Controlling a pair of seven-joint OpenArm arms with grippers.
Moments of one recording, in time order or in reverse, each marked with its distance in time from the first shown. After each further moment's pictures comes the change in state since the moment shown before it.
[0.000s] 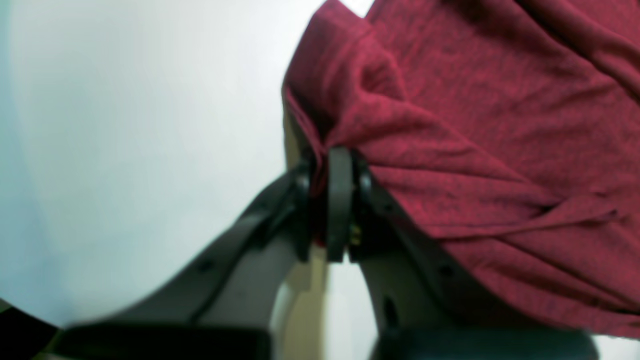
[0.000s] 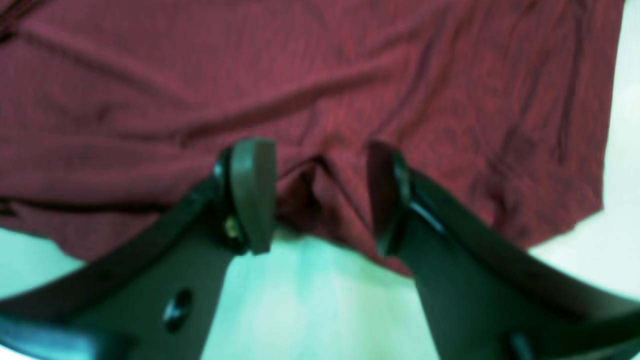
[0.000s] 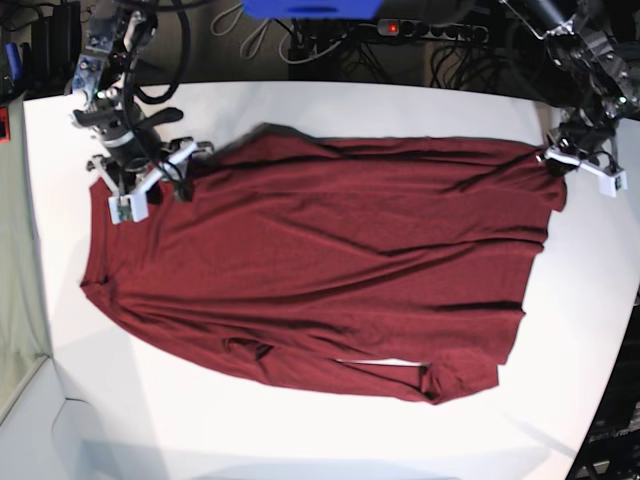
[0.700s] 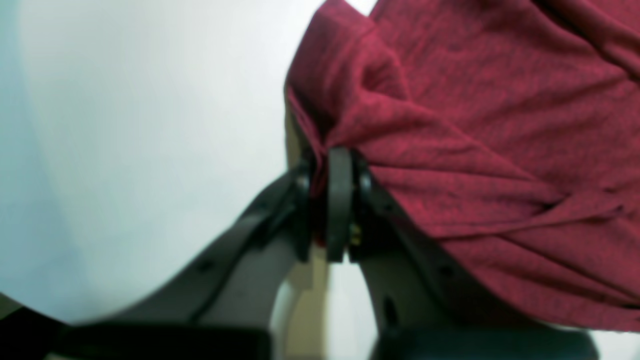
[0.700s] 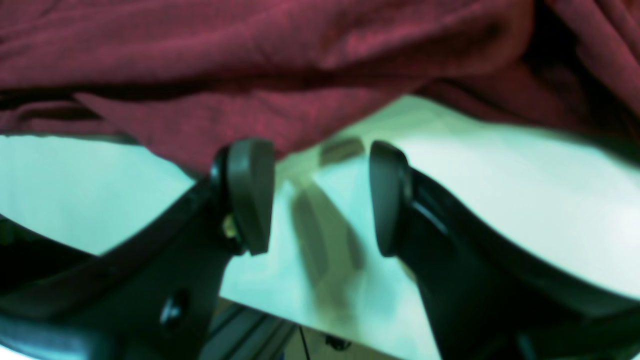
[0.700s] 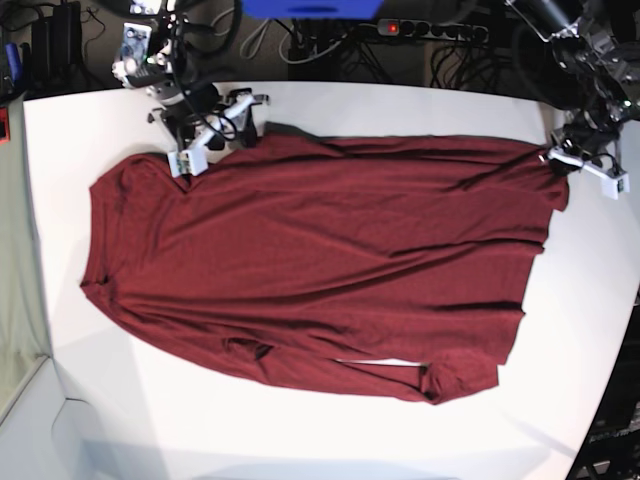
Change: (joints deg) left arm -0.3 -1.4 0.1 -0.1 0.6 -0.2 1.1; right arm -6.9 -6.7 -7.2 -4.9 0.4 -0.2 1.0
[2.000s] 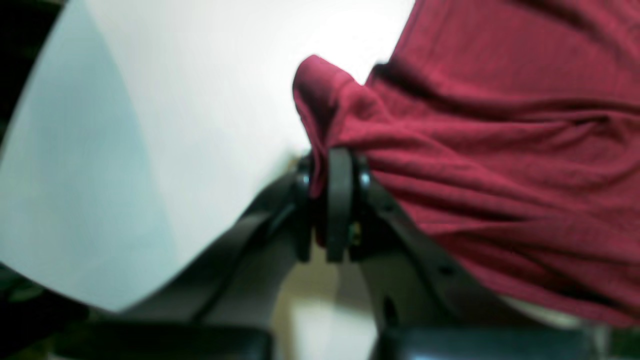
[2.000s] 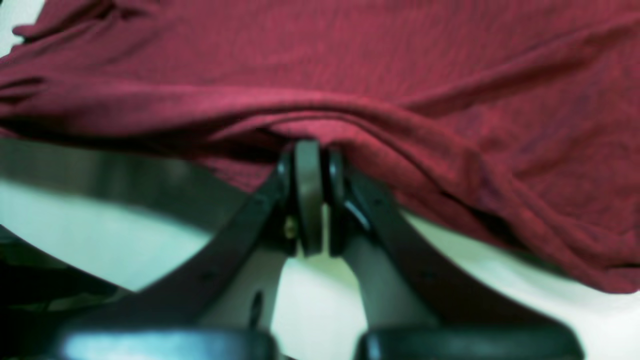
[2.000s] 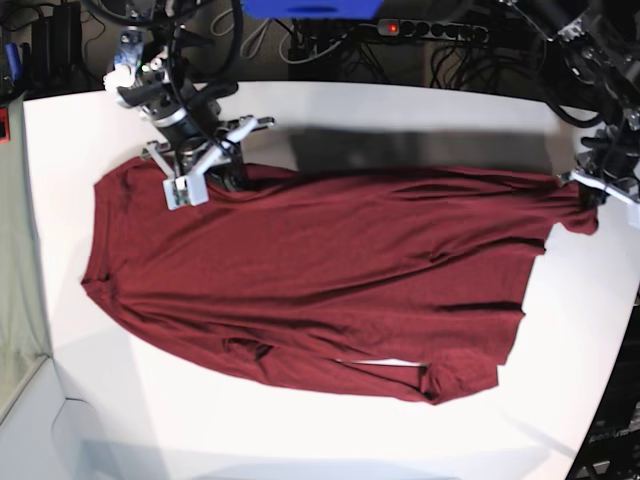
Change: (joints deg) left arm -0.8 0.4 -0.2 16.3 0.5 -0.2 2.5; right arm 1.6 0.0 -2.5 10.3 0.2 0.0 -0.7
